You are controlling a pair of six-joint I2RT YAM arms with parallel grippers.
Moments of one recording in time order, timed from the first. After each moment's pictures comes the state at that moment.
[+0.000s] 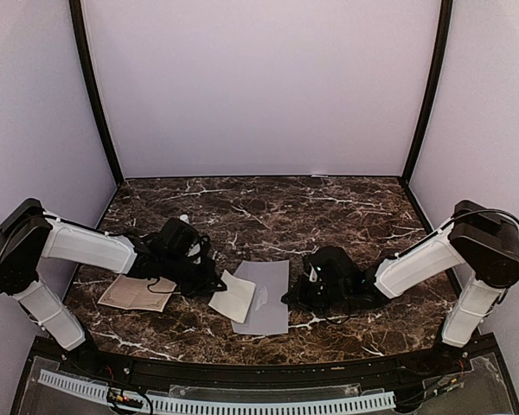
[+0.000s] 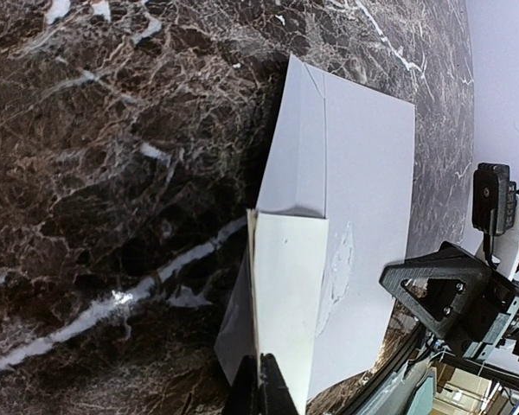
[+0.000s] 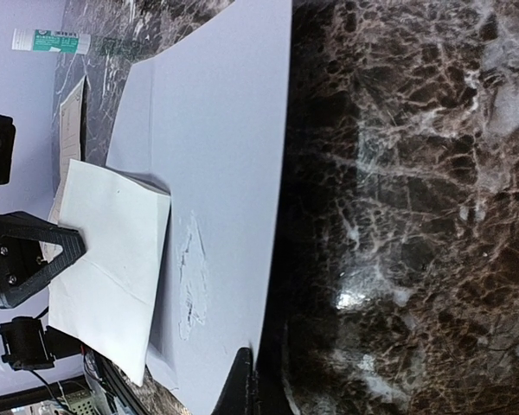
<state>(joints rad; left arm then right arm) -0.74 1.58 0.73 -0.04 0.36 -0.96 0.99 1.71 0.63 0.34 -0.13 1.16</state>
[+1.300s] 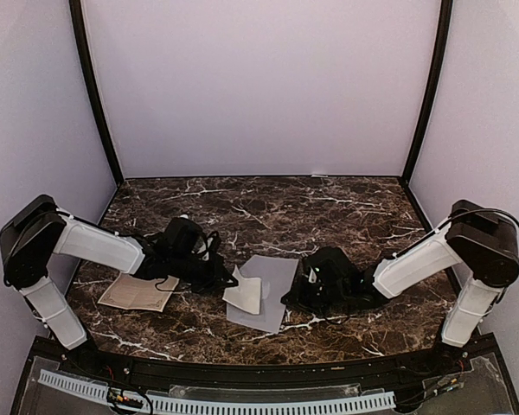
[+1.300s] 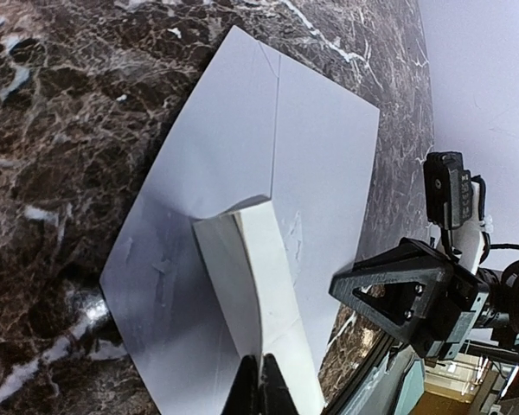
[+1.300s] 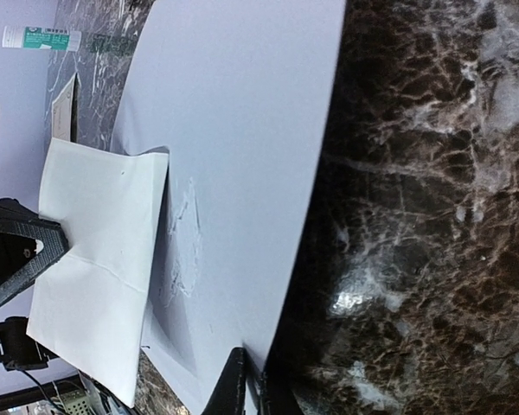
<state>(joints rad) -0.75 1.66 0.74 0.12 0.44 -0.94 0.99 1.73 0.64 0.33 -0.14 1.15</state>
